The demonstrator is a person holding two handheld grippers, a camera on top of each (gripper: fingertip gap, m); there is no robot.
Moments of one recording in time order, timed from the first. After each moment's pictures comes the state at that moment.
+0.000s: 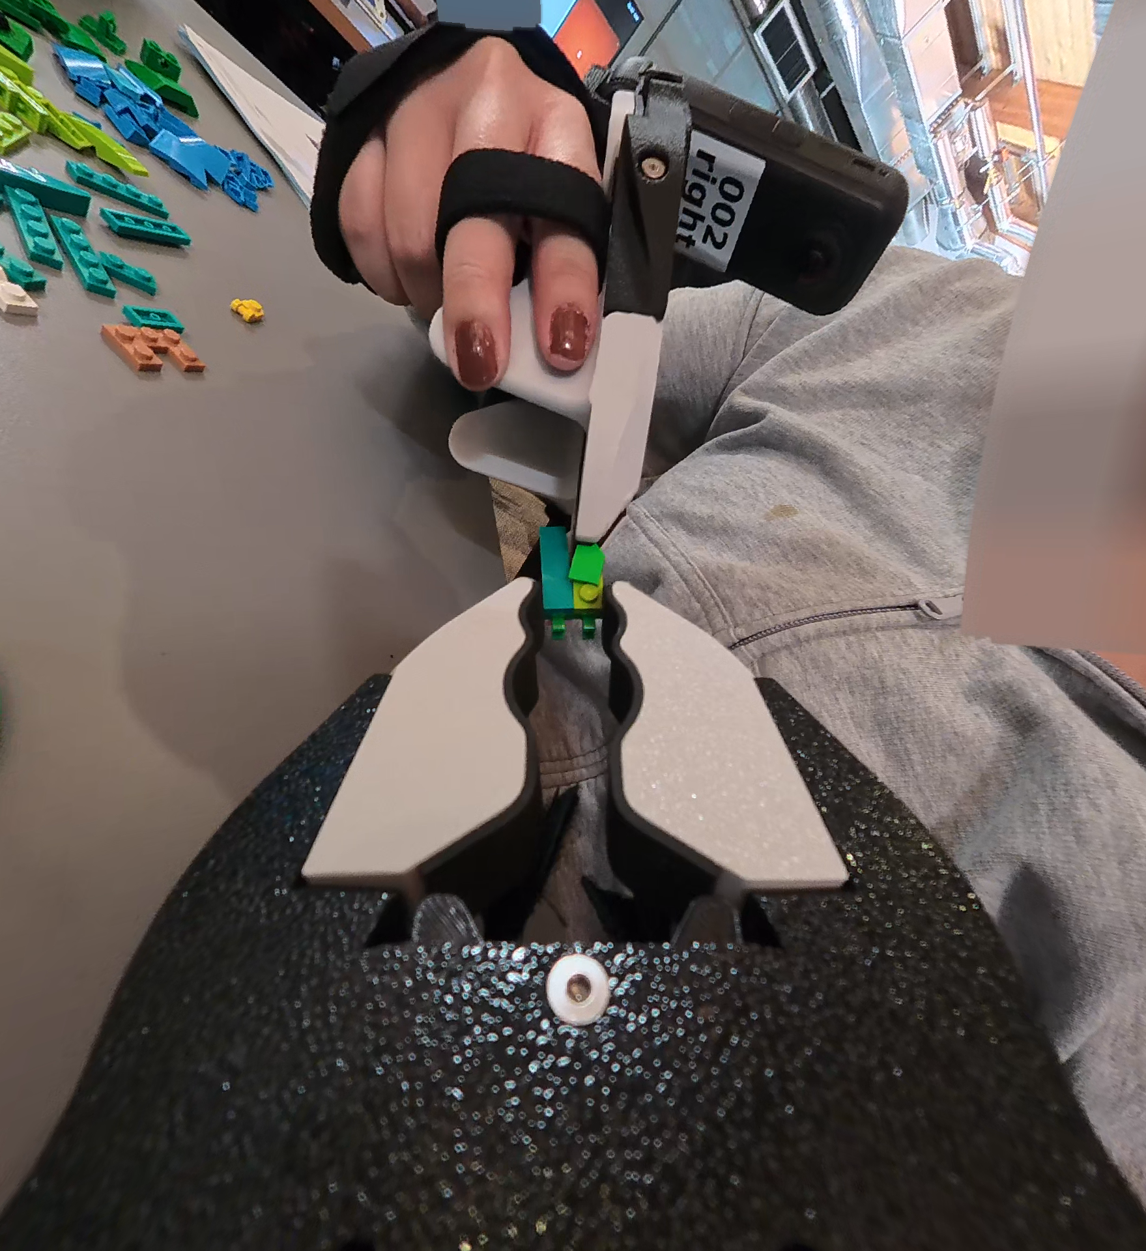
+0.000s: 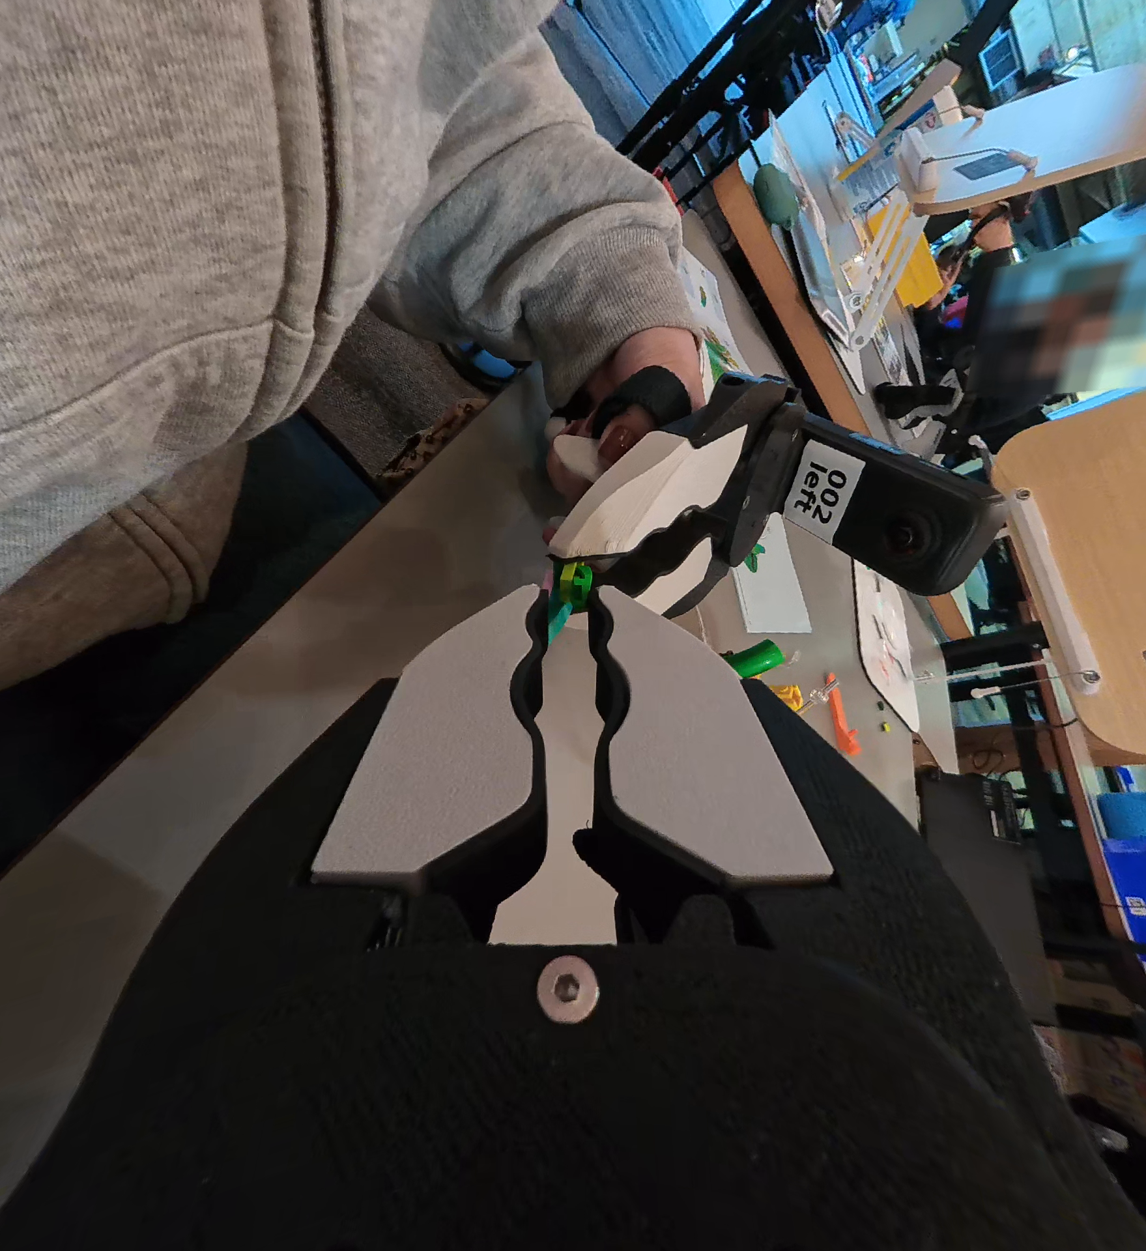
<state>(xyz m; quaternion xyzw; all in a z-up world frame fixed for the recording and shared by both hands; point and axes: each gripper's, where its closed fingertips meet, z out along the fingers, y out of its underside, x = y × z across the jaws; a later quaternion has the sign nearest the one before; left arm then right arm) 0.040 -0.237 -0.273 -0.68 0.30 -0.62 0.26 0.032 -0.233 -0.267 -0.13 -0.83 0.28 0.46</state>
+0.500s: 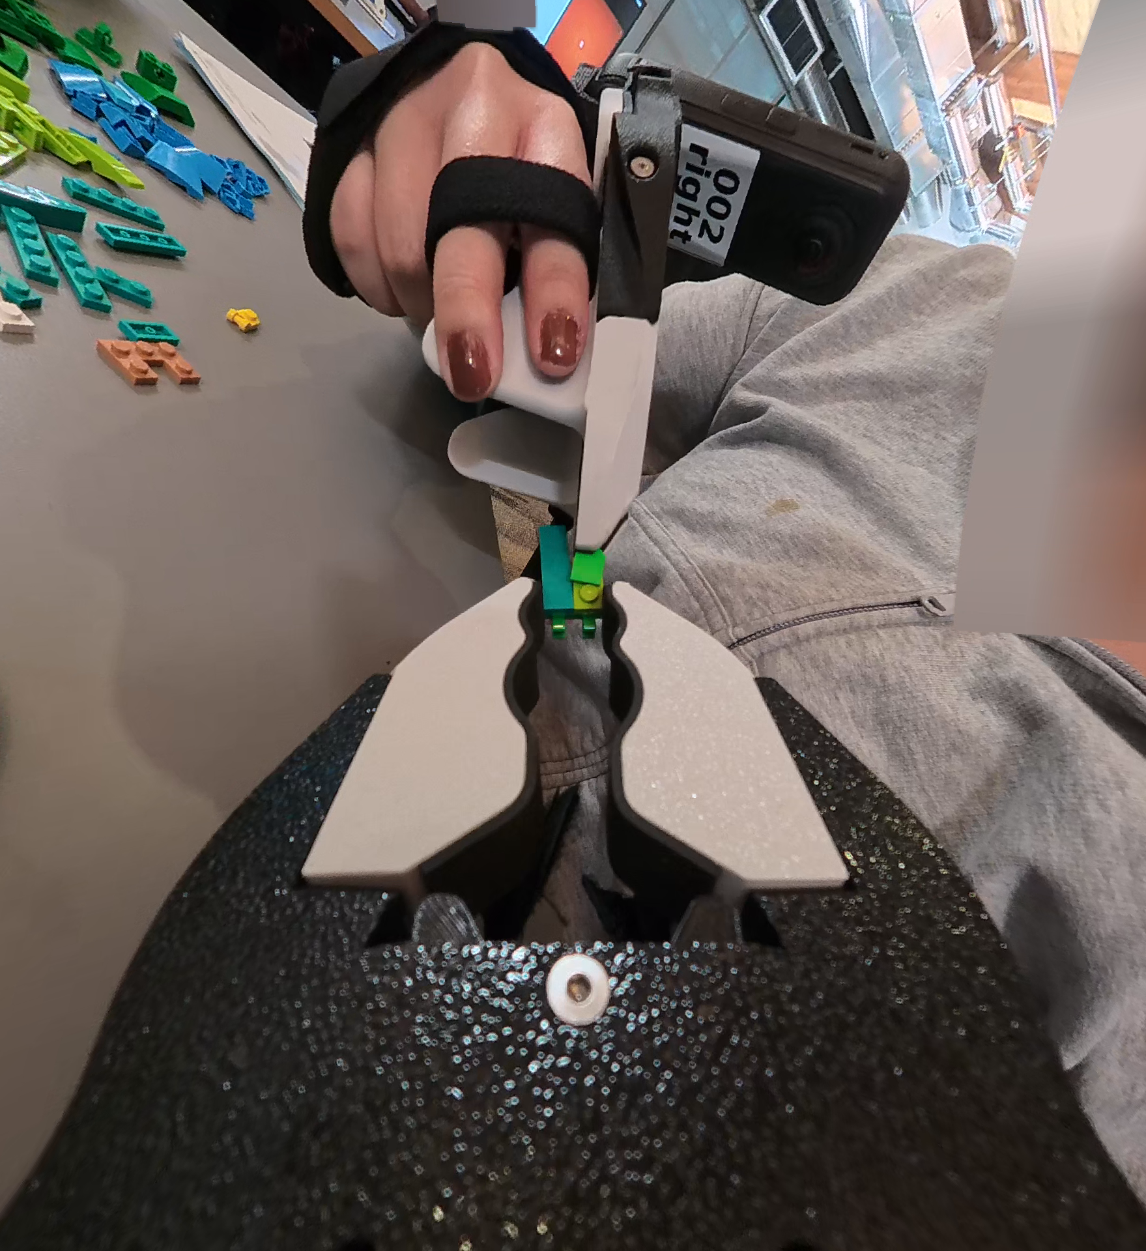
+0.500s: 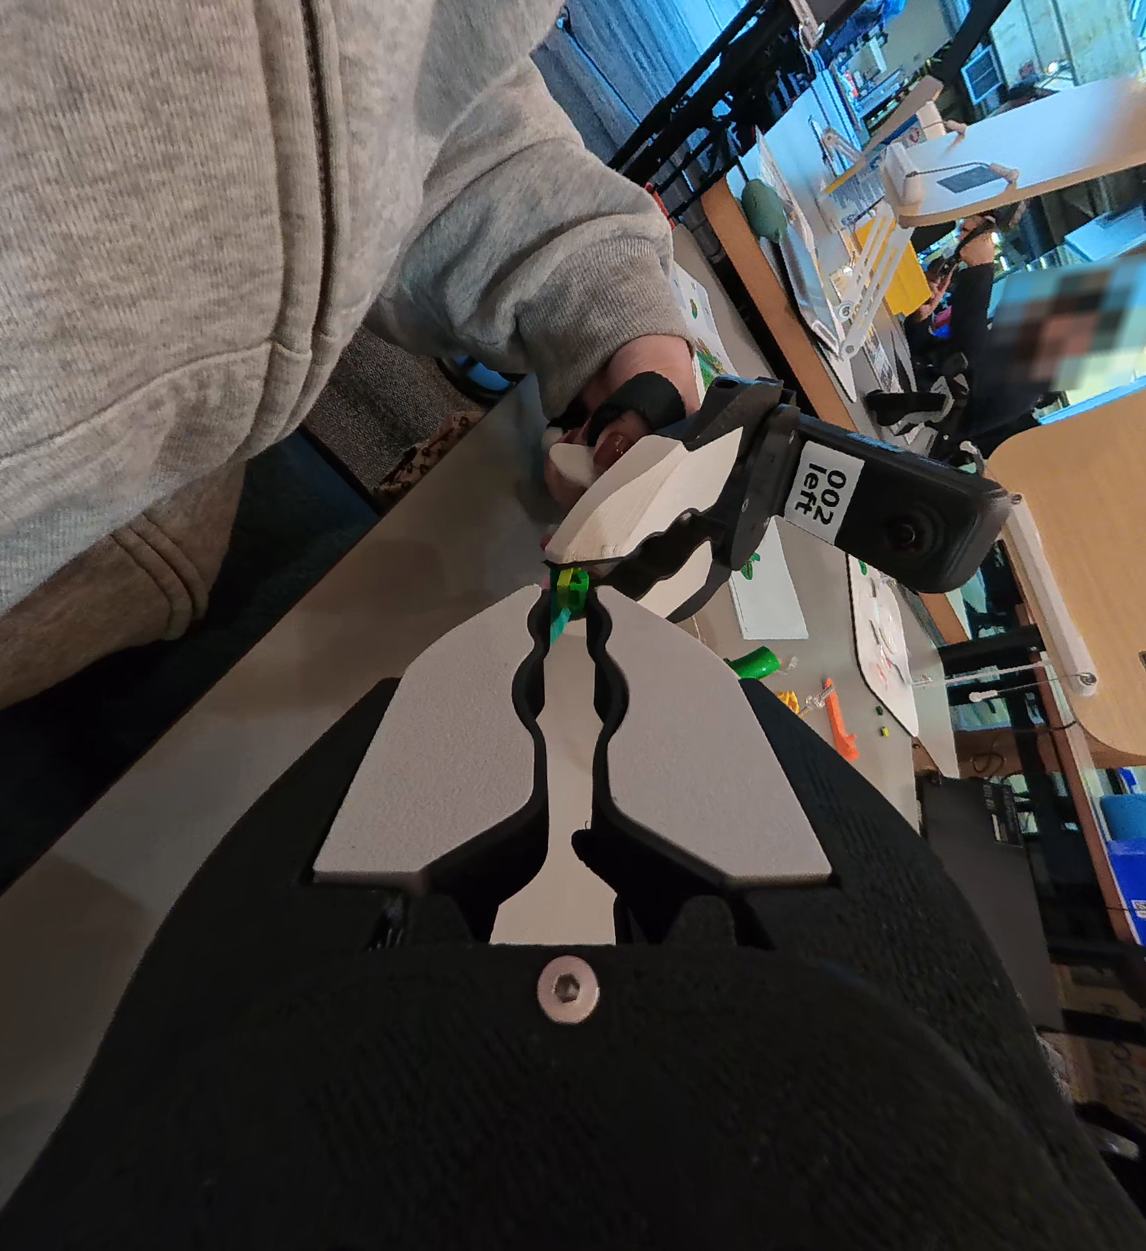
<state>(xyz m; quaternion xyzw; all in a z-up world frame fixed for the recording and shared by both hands) 0.041 -0.238 -0.270 -0.68 0.31 -0.61 0.26 0.031 -0.236 -0.264 -0.13 -0.83 0.29 0.46</state>
